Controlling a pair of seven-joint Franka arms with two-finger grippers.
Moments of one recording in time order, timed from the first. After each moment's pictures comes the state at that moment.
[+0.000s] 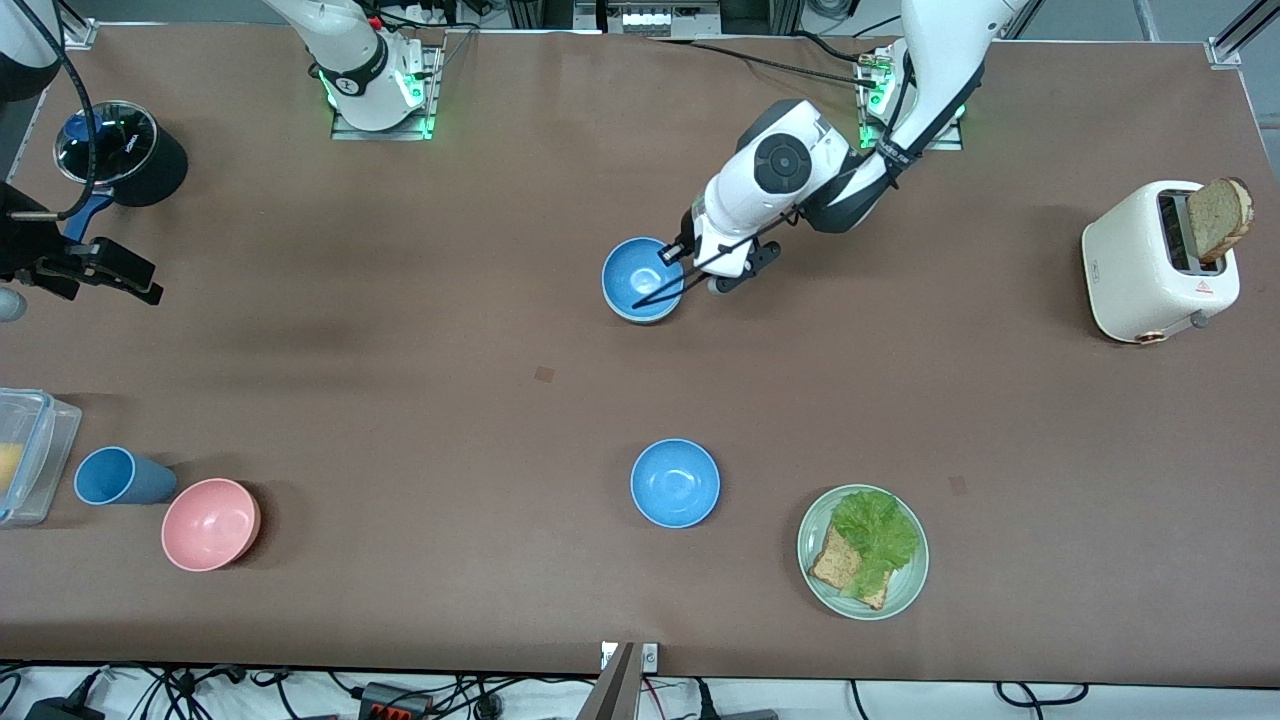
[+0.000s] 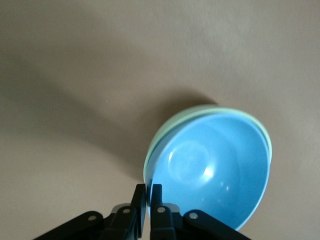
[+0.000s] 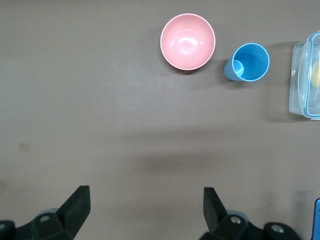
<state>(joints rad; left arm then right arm) 0.00 0.47 -0.79 -2.16 -0.07 2.60 -1.38 0.01 0.06 -0.07 -1.64 0.00 1.75 -0.01</state>
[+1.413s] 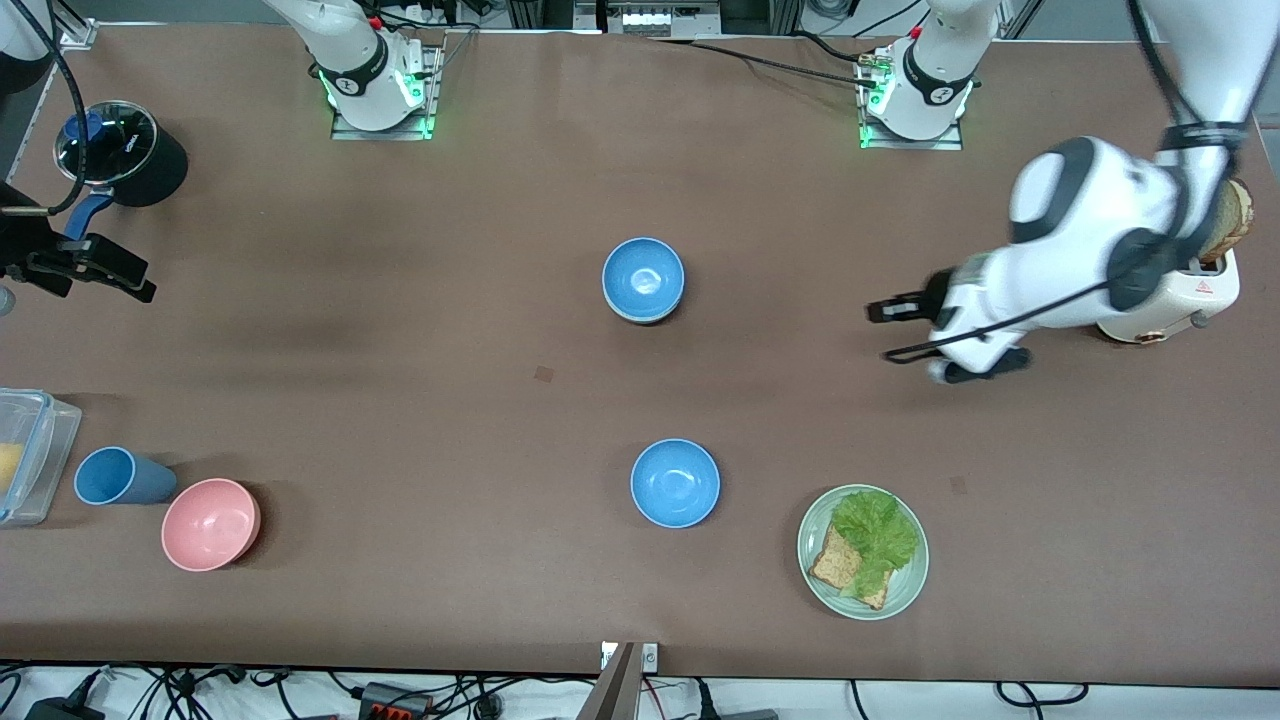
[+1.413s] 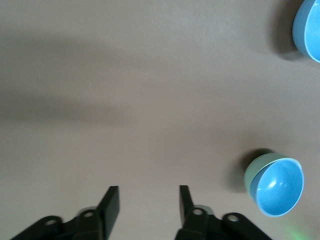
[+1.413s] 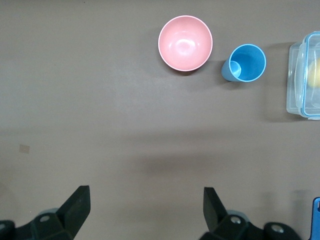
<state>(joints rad) 0.68 0.34 -0.91 -1.86 -0.07 1.85 -0.40 0.00 0.06 -0.07 -1.64 0.00 1.75 -0.01</state>
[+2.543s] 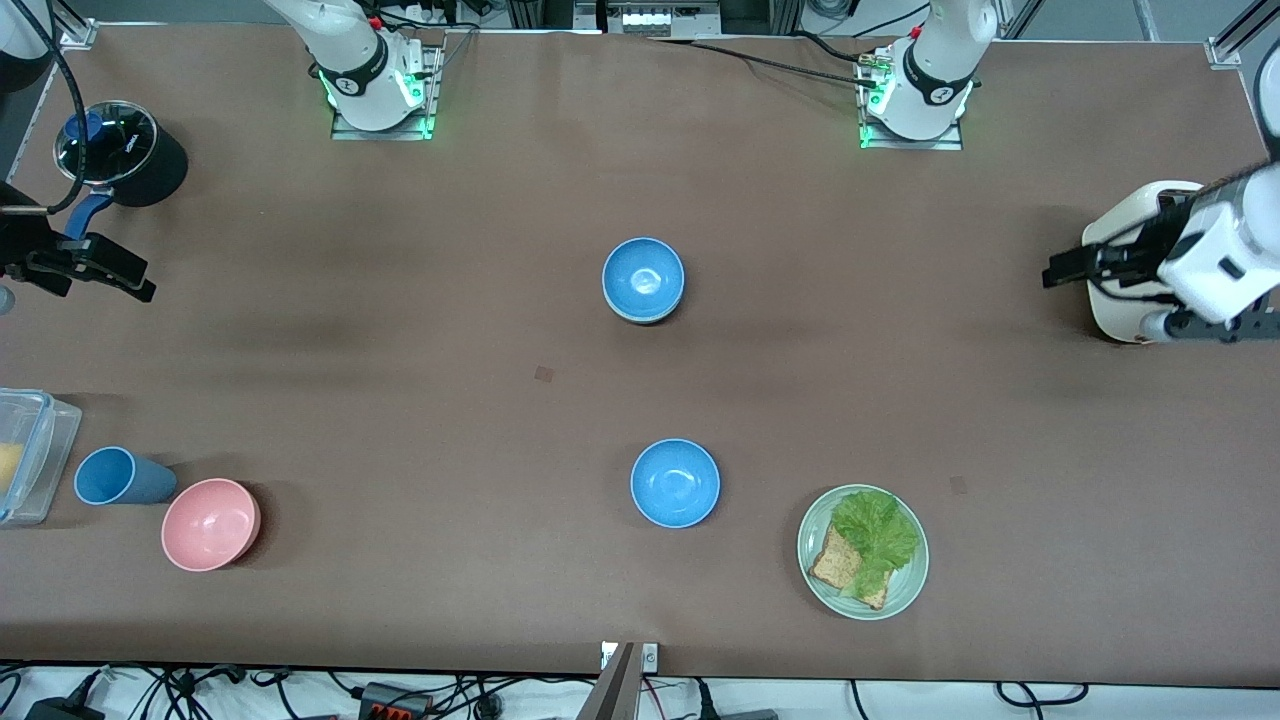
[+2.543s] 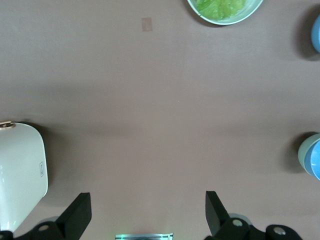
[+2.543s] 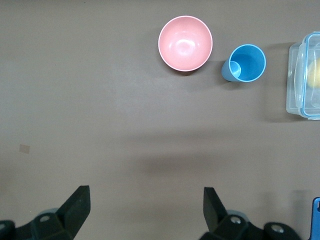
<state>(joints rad) 0.15 0.10 -0.16 -1.59 -0.07 1.51 -0.04 0.00 0.05 -0.07 -1.64 0.00 1.75 -0.01</state>
